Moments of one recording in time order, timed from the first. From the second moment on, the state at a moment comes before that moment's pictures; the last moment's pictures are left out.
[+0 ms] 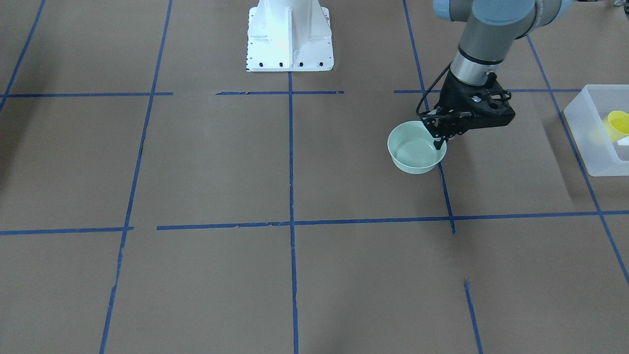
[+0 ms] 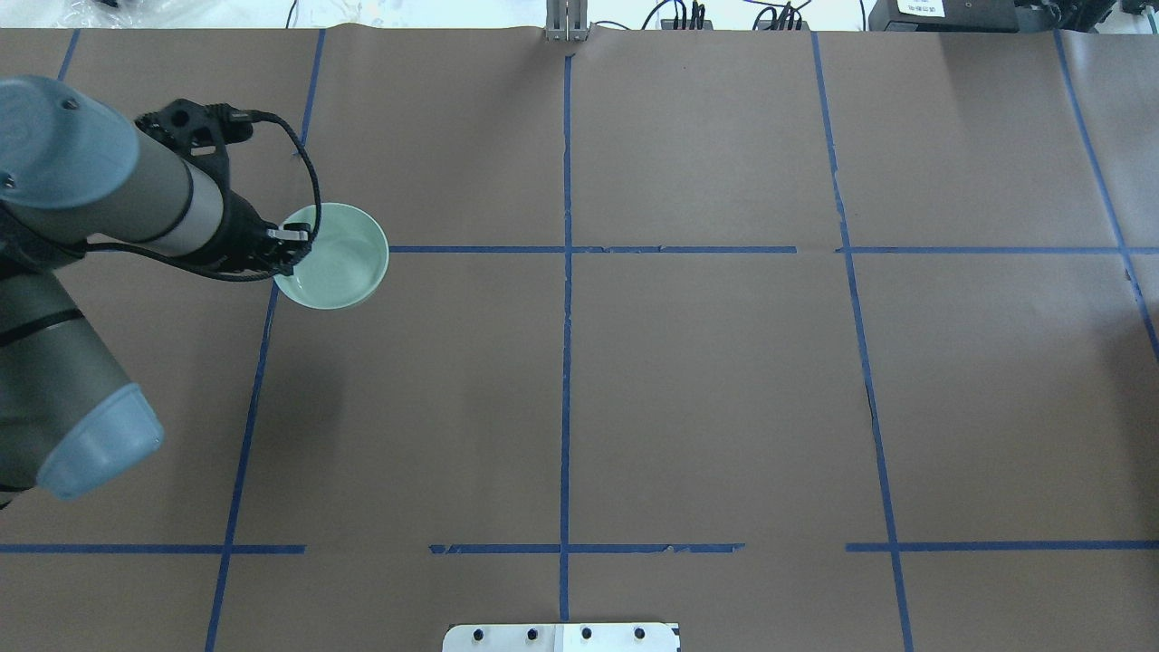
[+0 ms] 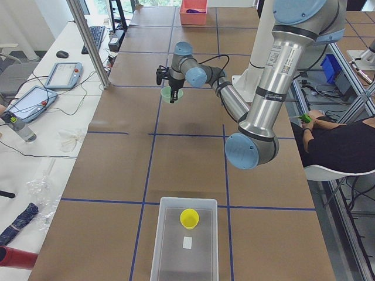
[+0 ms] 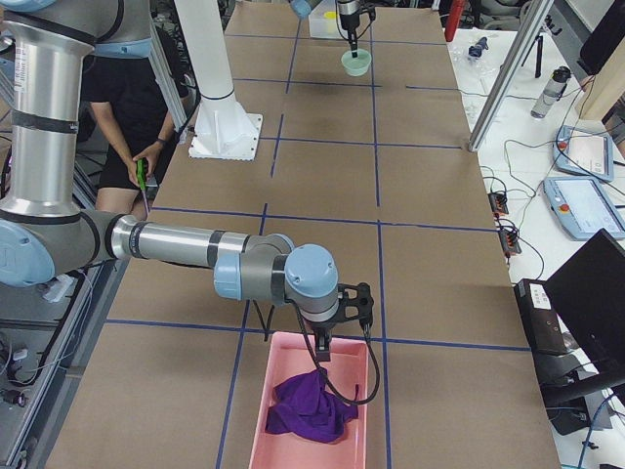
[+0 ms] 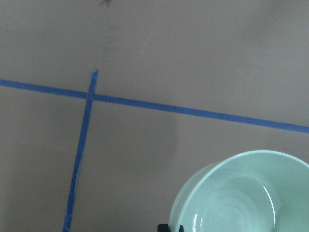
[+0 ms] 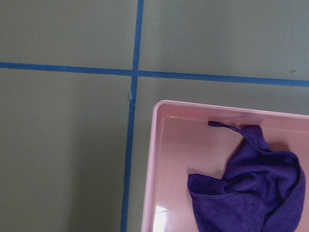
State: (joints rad) left arm -0.84 -1.88 -2.02 -1.57 -1.93 -1.06; right arm 1.66 -1.75 1.72 -1.49 2.38 -0.07
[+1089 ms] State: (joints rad) left arm -1.41 -1.68 -1.76 -1.57 -2.12 -0.07; right arm 1.54 -1.74 1.80 -1.43 2.40 0.13
